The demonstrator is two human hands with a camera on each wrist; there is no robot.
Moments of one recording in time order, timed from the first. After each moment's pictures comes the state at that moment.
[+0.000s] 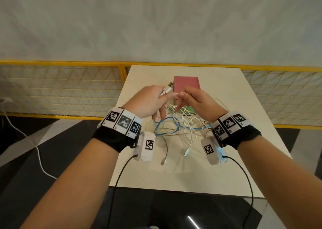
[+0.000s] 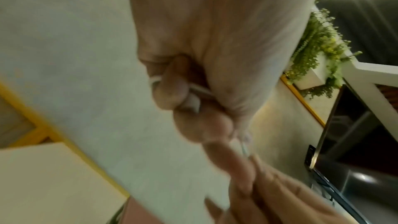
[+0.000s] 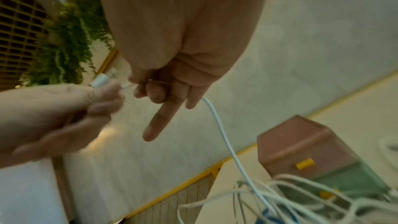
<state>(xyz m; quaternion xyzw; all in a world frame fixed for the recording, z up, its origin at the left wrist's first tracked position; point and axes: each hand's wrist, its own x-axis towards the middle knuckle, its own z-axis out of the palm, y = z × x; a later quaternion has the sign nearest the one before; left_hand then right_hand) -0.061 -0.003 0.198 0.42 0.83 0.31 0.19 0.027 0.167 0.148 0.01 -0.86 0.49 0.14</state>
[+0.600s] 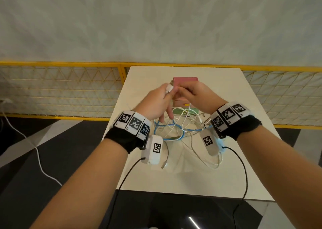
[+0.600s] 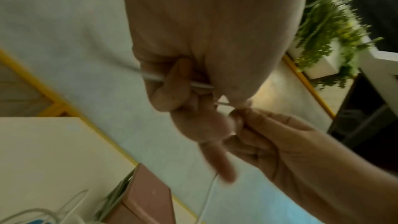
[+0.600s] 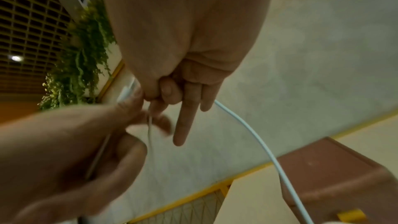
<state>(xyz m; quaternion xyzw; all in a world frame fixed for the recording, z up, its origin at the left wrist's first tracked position) -0.059 0.019 0.181 0.41 0.80 0.39 0.20 0.007 0.180 0.168 0.00 -0.92 0.38 0.13</state>
